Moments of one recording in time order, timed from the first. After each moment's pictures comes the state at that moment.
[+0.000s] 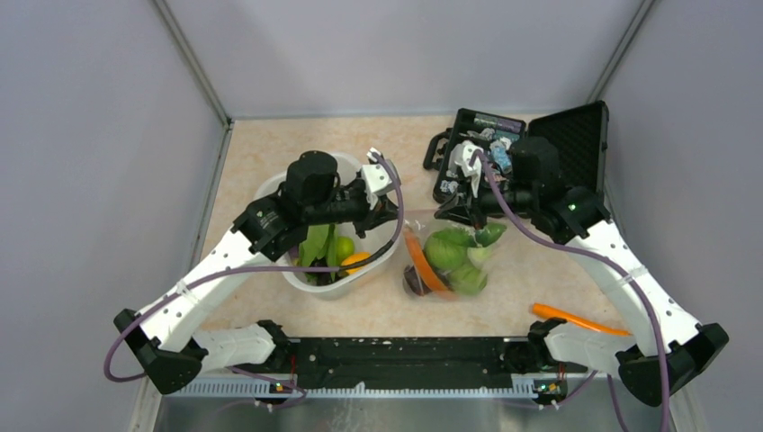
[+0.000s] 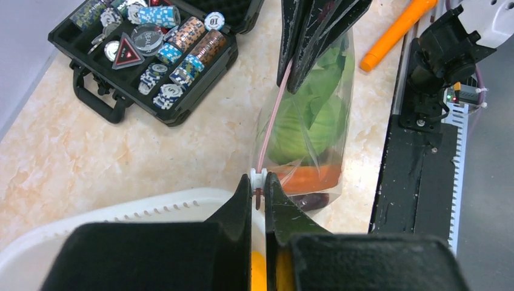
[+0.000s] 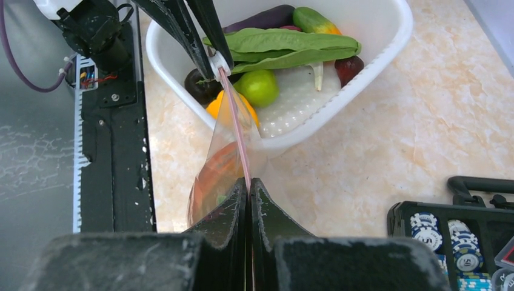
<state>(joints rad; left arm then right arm) -0.76 1.15 1.30 -0.54 0.45 0.23 0.51 1.10 1.25 -0.66 -0.76 -0.39</state>
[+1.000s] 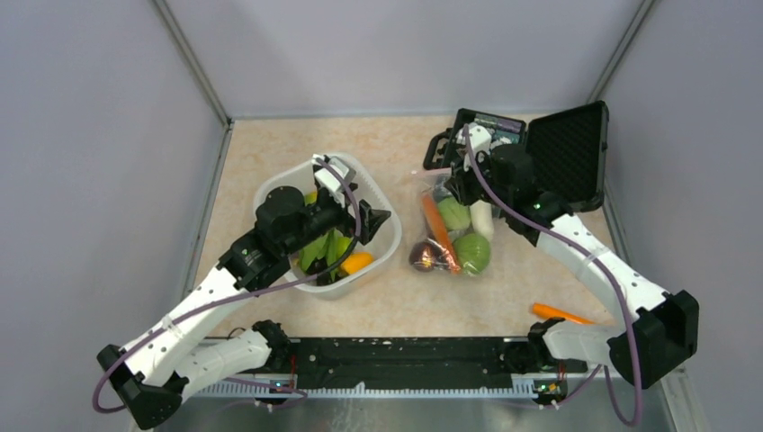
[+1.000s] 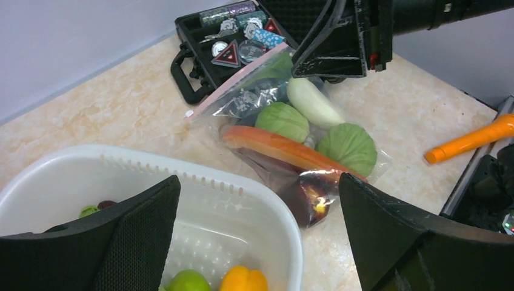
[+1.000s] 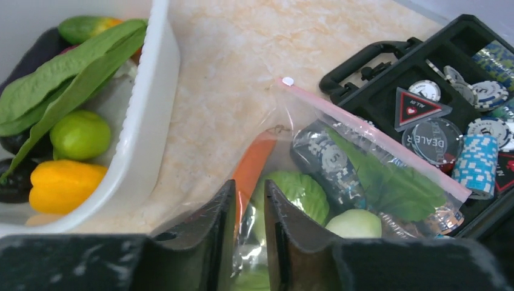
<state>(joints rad) -0.74 0.90 0.96 -0.19 0.11 -0.05 0.51 1.20 1.05 -0.26 -0.14 -0.04</state>
